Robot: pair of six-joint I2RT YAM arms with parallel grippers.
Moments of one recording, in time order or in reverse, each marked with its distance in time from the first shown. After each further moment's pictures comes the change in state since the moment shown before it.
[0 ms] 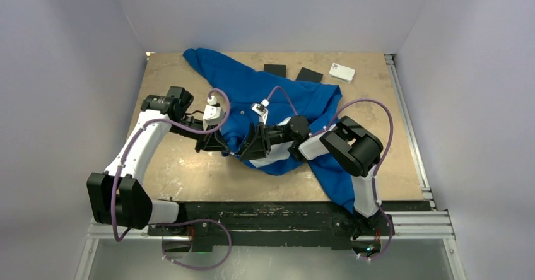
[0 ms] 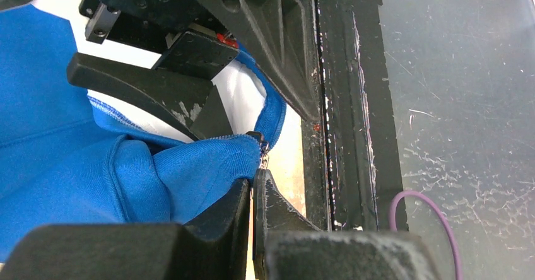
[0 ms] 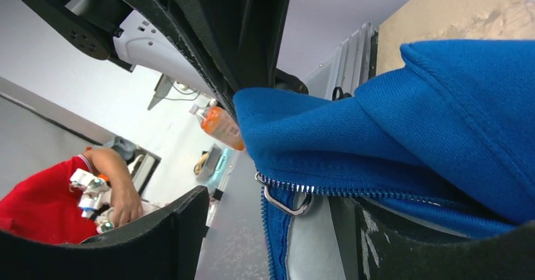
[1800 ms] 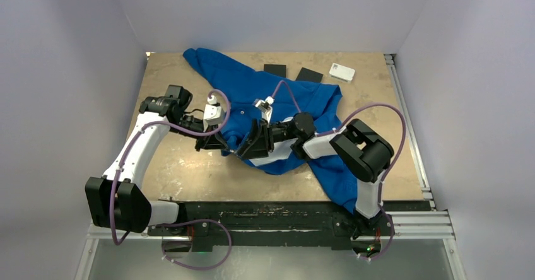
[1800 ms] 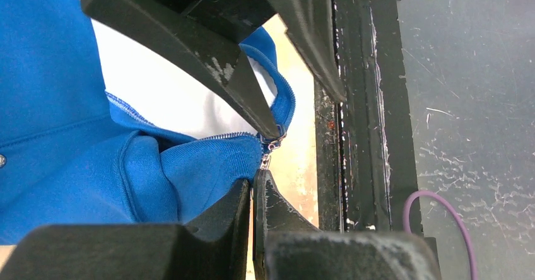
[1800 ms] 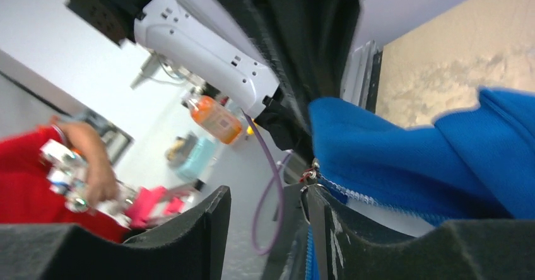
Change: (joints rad) left arm 0.000 -0.027 -0.008 0.064 -0.033 -0.051; right arm -0.013 -0.077 -0.013 0.000 -0.033 -0.024
